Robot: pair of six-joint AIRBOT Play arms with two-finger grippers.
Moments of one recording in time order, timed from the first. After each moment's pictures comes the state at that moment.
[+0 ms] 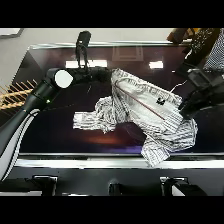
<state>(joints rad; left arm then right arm) -0.52 -1.54 1.65 1.19 -0.66 -1.48 0.00 -1.07 1.39 -1.50 1.55 0.76</state>
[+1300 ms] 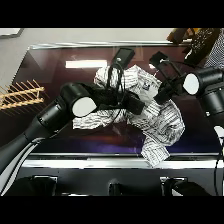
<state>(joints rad) -0.91 -1.46 1.70 1.37 -0.89 -1.76 0.26 -1.17 1.40 -1.71 1.21 1.14</state>
